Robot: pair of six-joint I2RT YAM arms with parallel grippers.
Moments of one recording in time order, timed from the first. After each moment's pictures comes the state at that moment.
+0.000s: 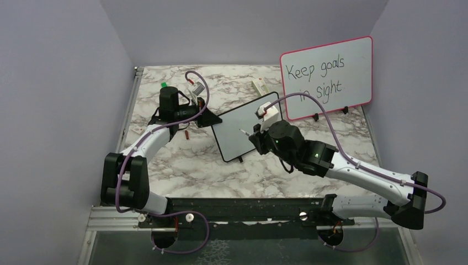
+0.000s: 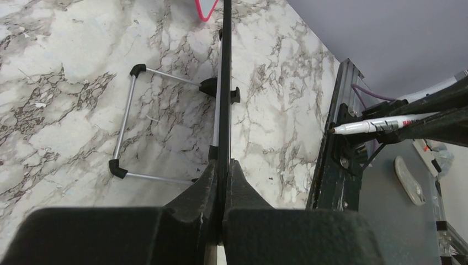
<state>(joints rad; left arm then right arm) -0.16 1.44 0.88 0.15 1.06 -0.23 1.06 1.12 1.03 -0.35 0.37 0.24</state>
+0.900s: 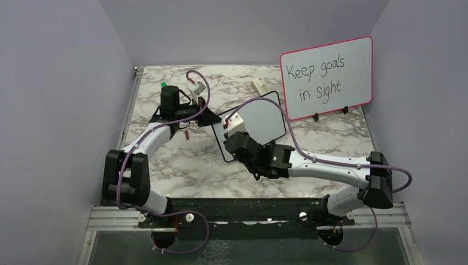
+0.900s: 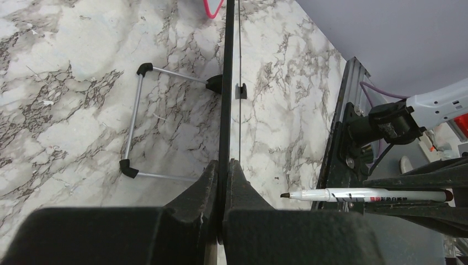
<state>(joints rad) -0.16 1.48 0.91 0.12 1.04 -0.20 1.27 1.47 1.22 -0.35 0.69 0.28</state>
